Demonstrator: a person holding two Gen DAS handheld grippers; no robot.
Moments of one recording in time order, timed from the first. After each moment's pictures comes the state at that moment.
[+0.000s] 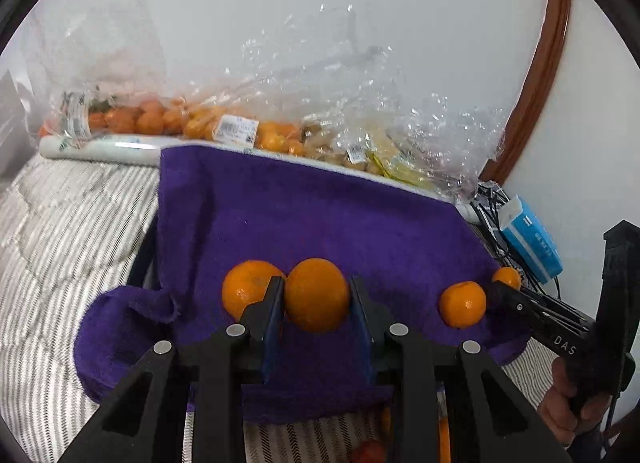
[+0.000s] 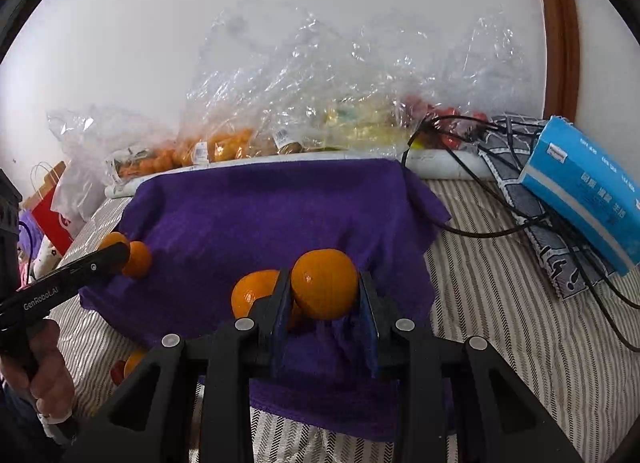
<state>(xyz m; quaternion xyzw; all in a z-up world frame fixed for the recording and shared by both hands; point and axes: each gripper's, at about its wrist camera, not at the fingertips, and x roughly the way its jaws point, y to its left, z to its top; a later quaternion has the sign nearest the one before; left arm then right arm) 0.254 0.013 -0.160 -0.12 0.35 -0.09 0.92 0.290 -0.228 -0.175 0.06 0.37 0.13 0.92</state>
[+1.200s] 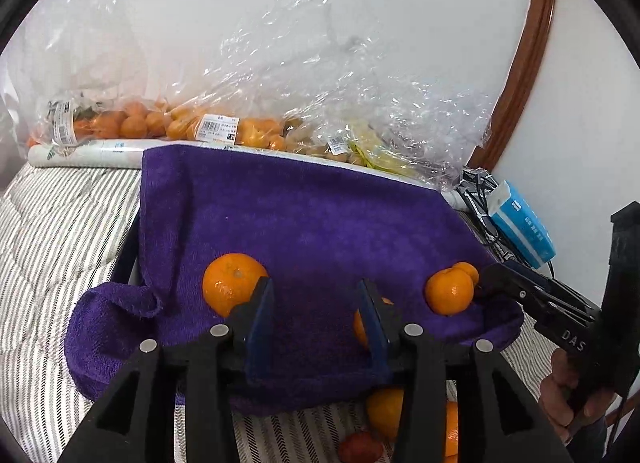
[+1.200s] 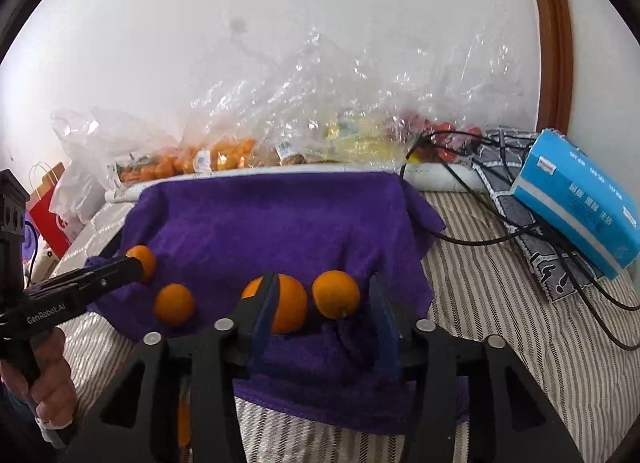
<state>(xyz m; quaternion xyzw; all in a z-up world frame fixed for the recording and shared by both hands) 0.249 0.002 -0.155 -0.10 0.35 -0.11 0.92 0.274 -0.222 -0.157 0.05 0.34 0.13 0.93</state>
